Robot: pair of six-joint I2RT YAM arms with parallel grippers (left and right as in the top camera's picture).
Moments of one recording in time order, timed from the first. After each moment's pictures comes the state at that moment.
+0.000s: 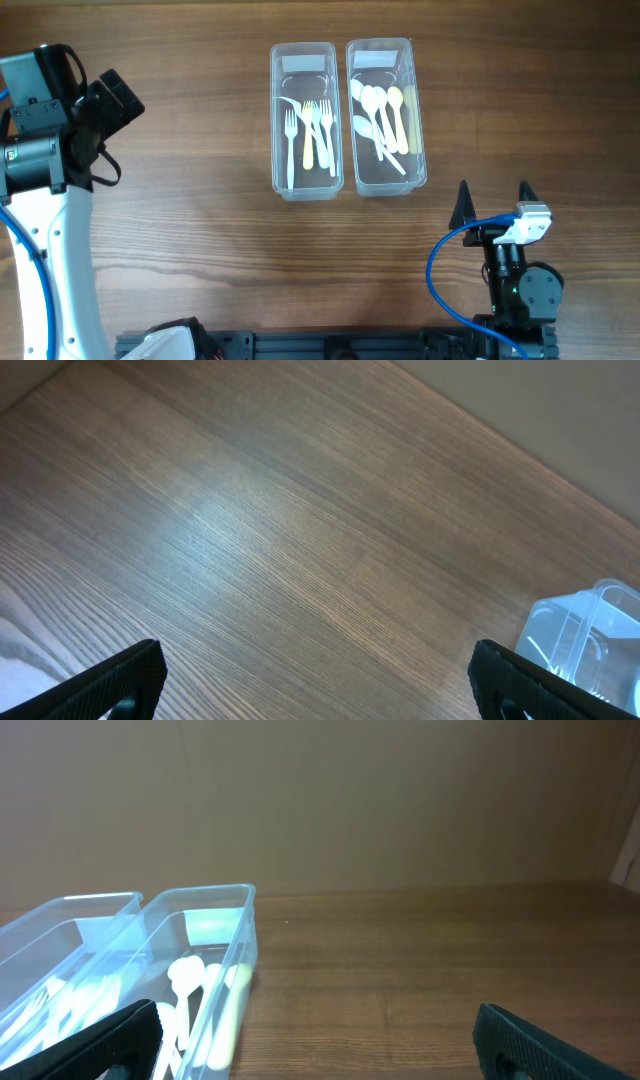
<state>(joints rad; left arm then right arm) 0.21 1.34 1.48 -0.99 -0.17 -0.39 -0.05 0.02 0.01 0.00 -0.06 0.06</state>
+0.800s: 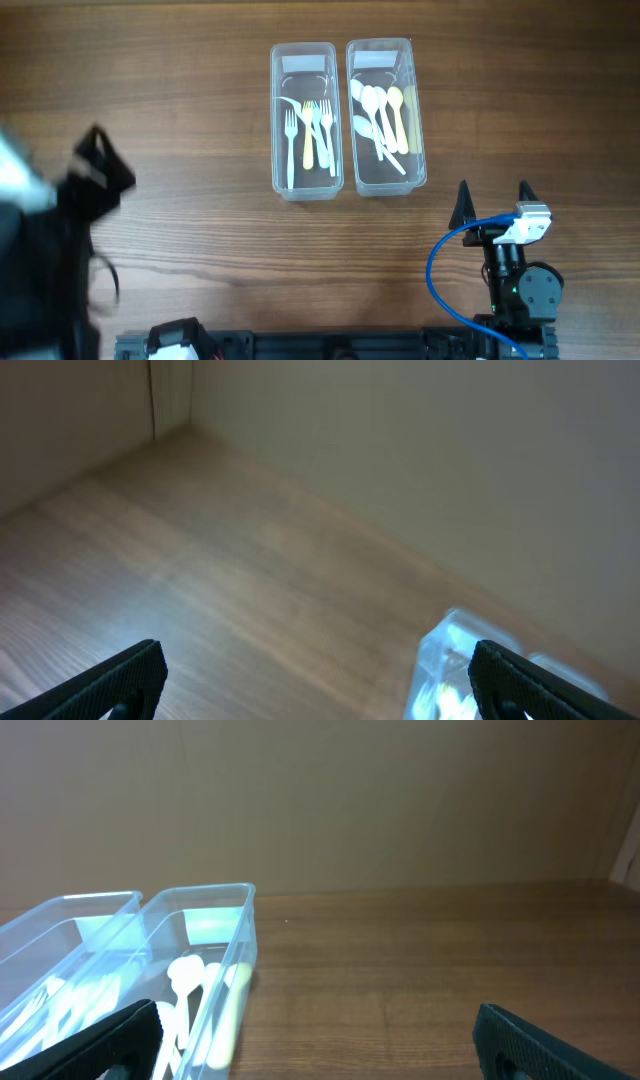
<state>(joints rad) 0.20 0.78 1.36 -0.97 -0.09 -0.39 -0.05 0.02 0.01 0.00 -0.06 0.06</state>
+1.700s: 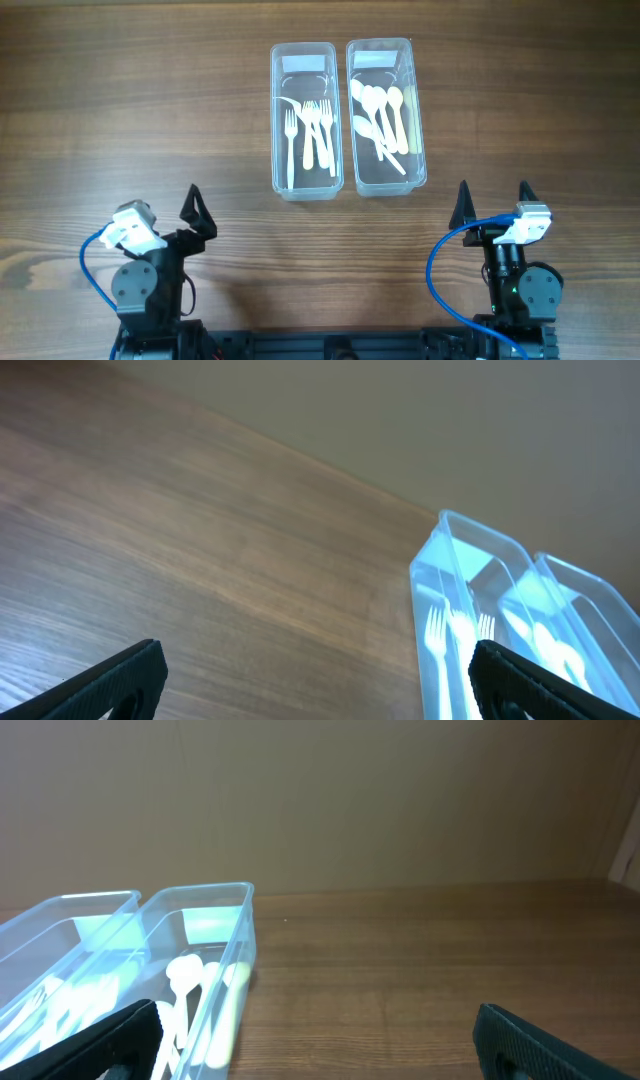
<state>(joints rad) 0.05 0.13 0.21 -0.32 -0.03 -0.41 -0.05 0.01 0.01 0.00 -0.06 0.06</state>
